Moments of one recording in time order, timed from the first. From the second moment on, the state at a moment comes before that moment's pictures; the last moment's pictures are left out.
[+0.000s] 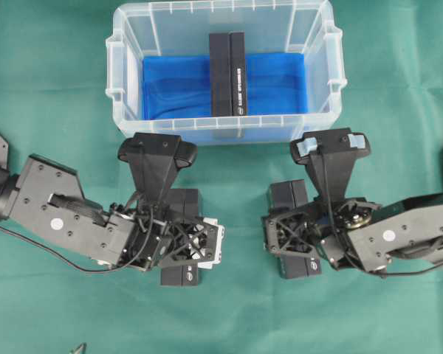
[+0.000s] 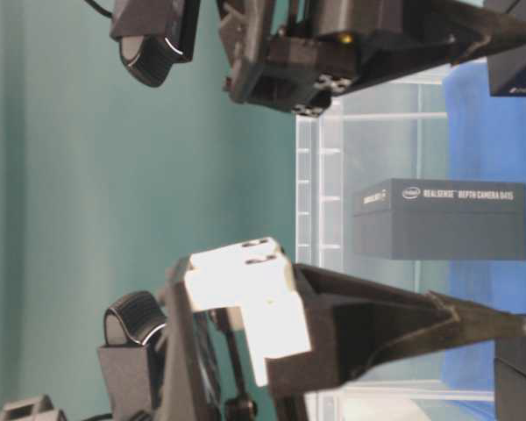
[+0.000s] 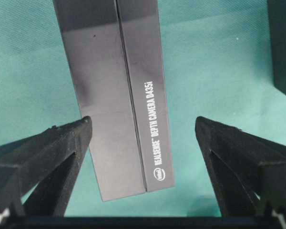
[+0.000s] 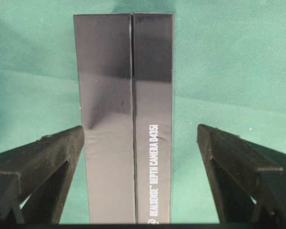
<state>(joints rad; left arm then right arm) -0.34 0.10 0.21 0.19 0.99 -1.88 0.36 0.06 0.32 -0.28 1.09 2.09</state>
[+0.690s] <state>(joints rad) -0.32 0.01 0.09 0.21 1.18 -1.84 0.35 -0.04 0.13 -0.33 1.29 2.05</state>
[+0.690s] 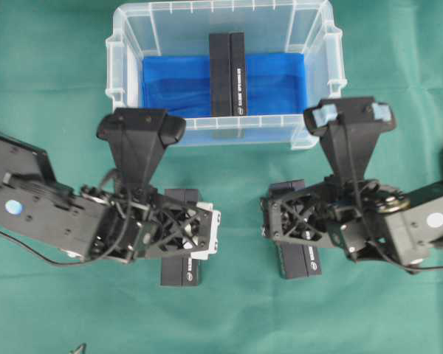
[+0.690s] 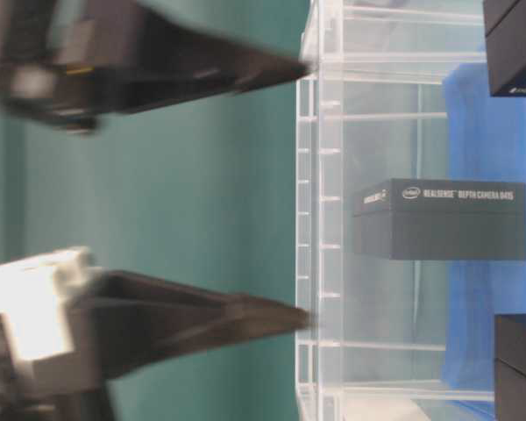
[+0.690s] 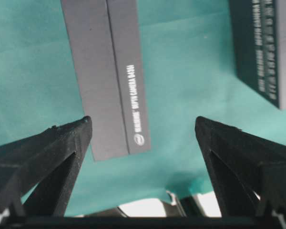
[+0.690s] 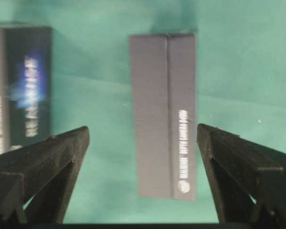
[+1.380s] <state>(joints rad) -0.26 -0.01 -0.20 0.22 1.49 -1.62 0.31 -0.06 -0.13 -0.37 1.52 1.84</state>
